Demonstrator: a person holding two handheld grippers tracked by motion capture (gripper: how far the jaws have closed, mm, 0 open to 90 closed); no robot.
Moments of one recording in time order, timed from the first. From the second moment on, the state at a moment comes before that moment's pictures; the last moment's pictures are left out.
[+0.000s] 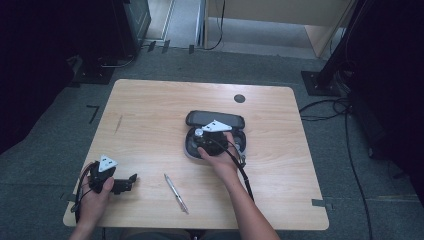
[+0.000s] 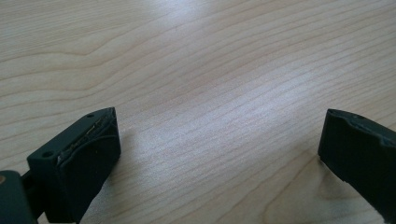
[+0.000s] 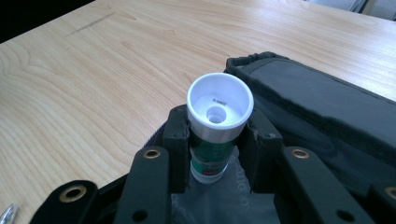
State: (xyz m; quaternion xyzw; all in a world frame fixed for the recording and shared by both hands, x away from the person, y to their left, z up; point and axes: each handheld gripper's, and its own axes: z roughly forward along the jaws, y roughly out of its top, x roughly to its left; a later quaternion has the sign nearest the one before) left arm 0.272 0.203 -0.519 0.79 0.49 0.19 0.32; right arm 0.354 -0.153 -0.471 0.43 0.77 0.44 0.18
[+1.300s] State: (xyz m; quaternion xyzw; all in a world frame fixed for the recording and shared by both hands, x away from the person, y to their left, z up) left arm 0.272 0.202 -0.519 0.79 0.49 0.19 0.31; right arm 0.330 -0.220 -0.493 0.46 0.76 0.42 0.15
